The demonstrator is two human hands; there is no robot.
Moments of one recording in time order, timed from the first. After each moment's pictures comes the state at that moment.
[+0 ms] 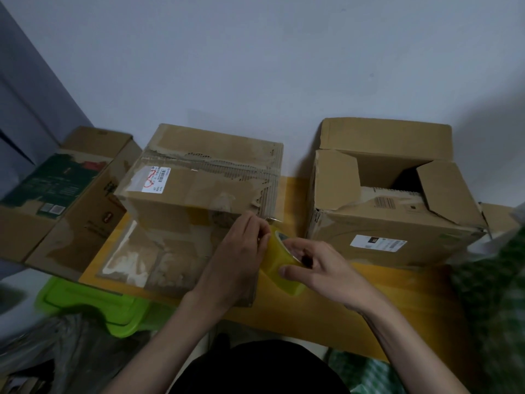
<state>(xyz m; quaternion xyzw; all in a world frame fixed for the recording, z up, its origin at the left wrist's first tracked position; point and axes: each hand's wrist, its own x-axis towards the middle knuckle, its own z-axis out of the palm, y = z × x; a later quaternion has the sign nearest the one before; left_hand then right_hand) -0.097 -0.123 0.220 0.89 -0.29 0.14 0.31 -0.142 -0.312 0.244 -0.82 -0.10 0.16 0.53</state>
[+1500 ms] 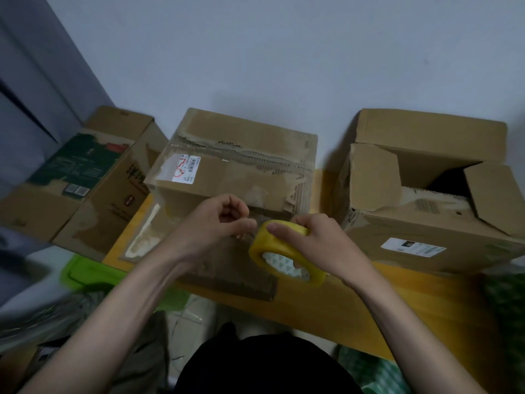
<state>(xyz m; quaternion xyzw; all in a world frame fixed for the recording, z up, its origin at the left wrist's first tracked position) -0.053 -0.034 0.282 0.78 -0.02 -0.21 0.58 -0.089 -0.246 0.270 -0.88 0.01 0.15 0.46</state>
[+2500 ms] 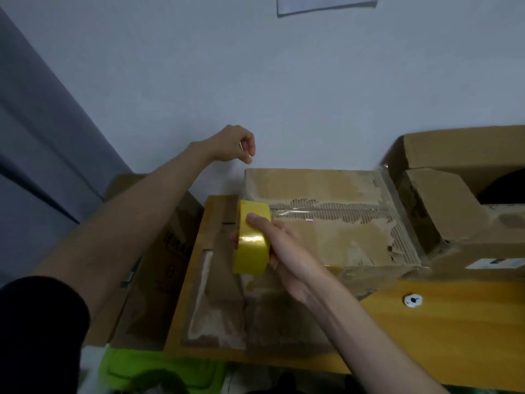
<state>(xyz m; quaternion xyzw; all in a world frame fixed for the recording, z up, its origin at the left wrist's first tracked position) 0.342 0.095 0.315 0.91 -0.35 -0.14 0.17 0.053 0.012 0.305 -0.48 0.16 0.14 0.85</state>
